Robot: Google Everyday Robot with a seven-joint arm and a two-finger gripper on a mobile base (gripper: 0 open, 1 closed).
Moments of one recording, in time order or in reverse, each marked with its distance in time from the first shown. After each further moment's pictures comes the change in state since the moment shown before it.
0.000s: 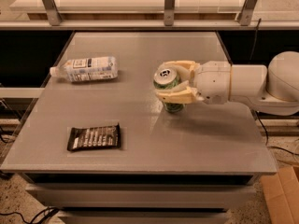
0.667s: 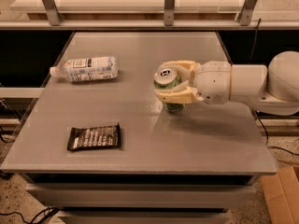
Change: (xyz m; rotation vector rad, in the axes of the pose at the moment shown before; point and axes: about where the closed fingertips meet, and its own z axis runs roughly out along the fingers) arm -0.001 0.000 0.000 0.000 0.000 0.000
